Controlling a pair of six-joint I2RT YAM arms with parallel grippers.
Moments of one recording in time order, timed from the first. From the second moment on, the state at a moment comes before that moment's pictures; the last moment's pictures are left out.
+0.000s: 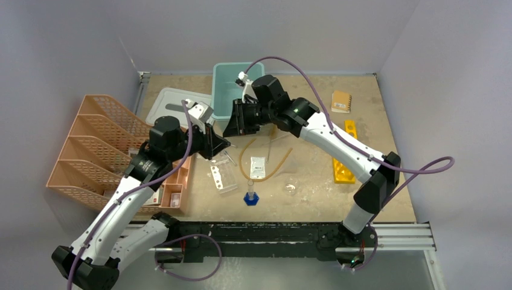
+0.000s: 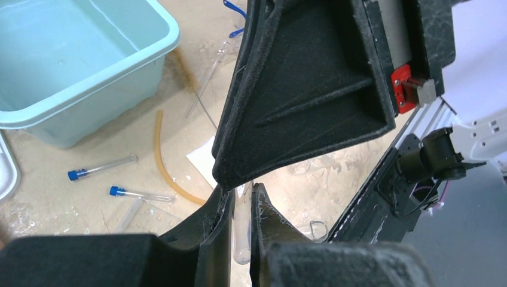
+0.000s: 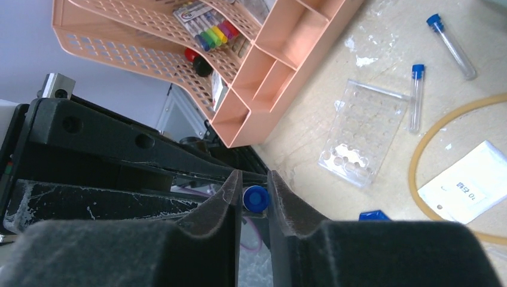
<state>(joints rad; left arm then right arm) -0.45 0.87 0.93 -0.38 0.42 -0.23 0.82 1.69 1.75 -0.65 -0.35 0.63</state>
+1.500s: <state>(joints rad) -0.45 0.73 1.44 -0.87 -0.82 -0.48 1.17 1.96 1.55 -0.11 0.46 0.20</state>
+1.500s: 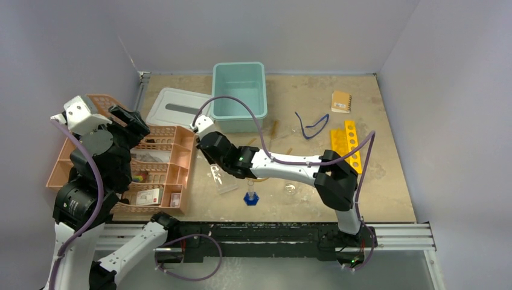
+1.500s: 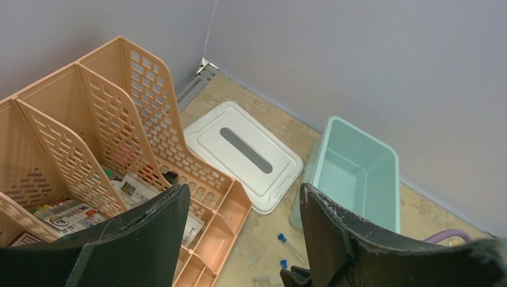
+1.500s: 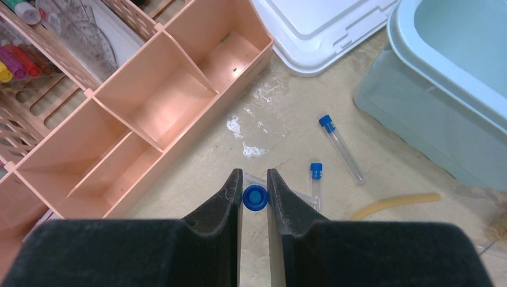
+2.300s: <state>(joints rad) -0.45 0.72 1.42 -0.90 -0.82 -0.51 1.17 2.04 1.48 0.01 0.44 0.22</state>
